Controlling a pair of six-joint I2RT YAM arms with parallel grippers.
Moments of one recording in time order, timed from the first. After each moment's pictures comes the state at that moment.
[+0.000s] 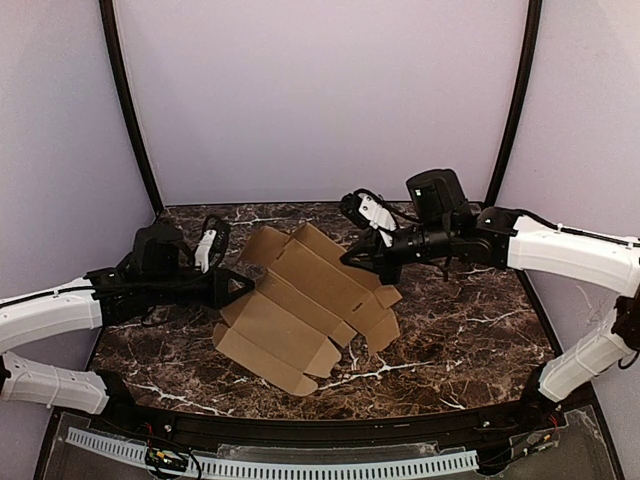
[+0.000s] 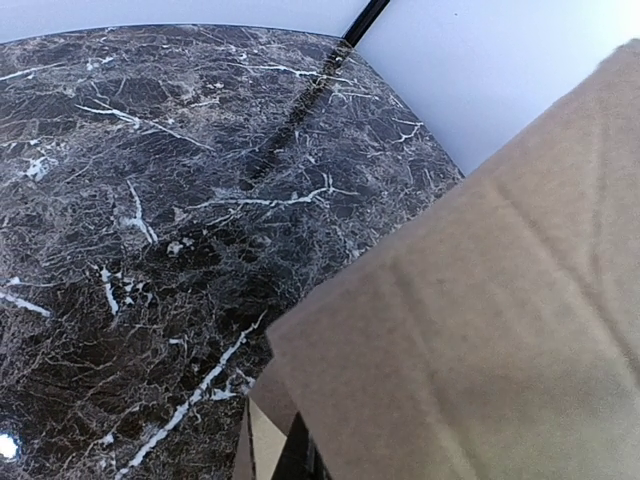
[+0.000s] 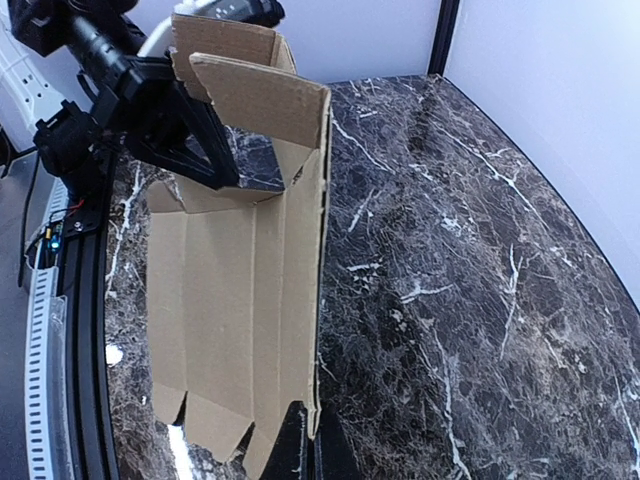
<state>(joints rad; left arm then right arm) -0.71 1.05 0.66 -0.11 0.26 -0.47 0.87 1.40 1.15 -0.29 -0.38 -0.22</state>
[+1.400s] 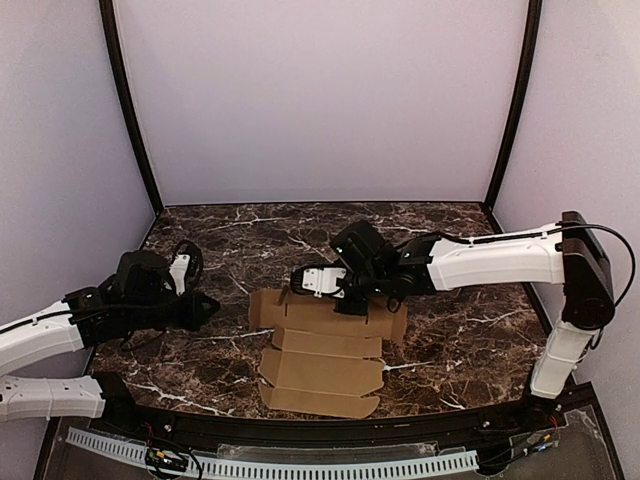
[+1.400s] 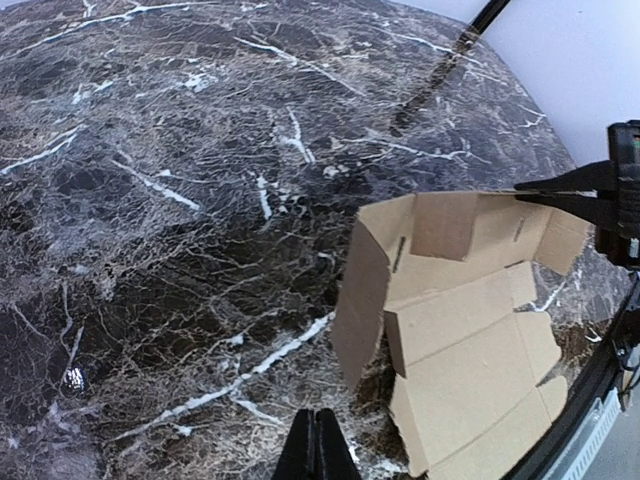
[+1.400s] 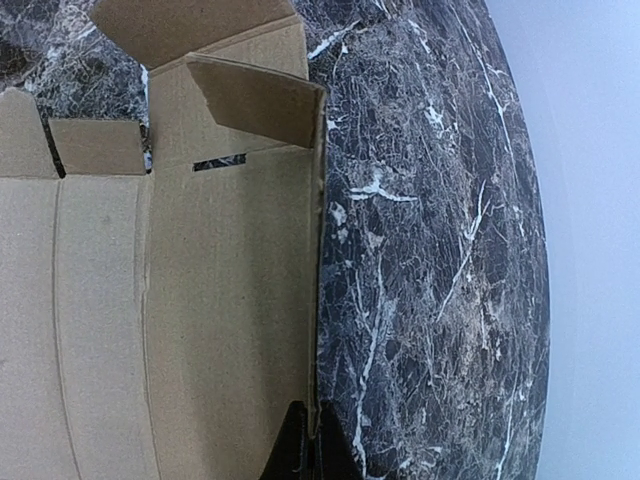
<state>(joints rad) -0.71 0.79 0.54 -0.38 0.00 -0.48 1.03 1.76 1.26 -0.32 0.17 -0.65</state>
